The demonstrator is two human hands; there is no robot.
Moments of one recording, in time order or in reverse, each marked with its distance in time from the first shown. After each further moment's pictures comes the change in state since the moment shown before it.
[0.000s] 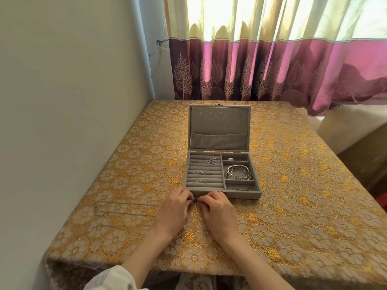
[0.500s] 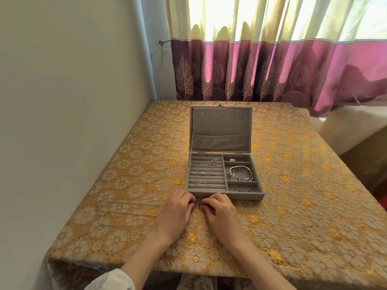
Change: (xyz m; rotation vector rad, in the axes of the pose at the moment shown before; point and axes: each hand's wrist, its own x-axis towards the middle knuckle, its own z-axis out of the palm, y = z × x) left_hand -0.005 0.000 0.001 0.021 -0.009 0.046; right_hand -0.005 0.006 -0.004 0.136 -0.045 0.013
